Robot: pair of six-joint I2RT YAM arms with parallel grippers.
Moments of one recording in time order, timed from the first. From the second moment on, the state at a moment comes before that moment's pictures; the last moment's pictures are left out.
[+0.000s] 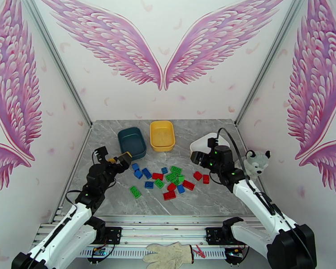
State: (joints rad) left arm -0.35 0.80 0.44 0.13 0.03 -0.69; right arm 0.32 1.10 0.75 -0.25 -0.21 0.50
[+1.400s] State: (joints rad) left arm -0.37 0.85 0.50 0.08 0.05 -0.71; right arm 1.06 1.42 0.73 -0.45 0.12 0.69
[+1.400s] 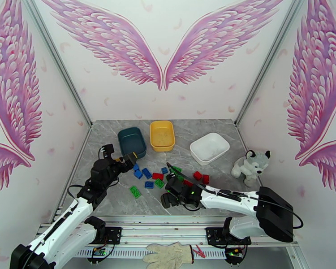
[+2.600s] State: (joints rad) left arm -0.37 1.06 0.50 0.09 0.07 -0.72; right arm 1.10 1.65 0.86 -0.43 0.29 0.71
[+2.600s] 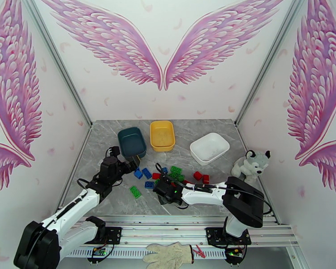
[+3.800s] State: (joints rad) left arm -0.83 1.47 0.82 0.06 0.07 -0.48; right arm 0.18 1.78 1.28 -0.54 0.24 0.58
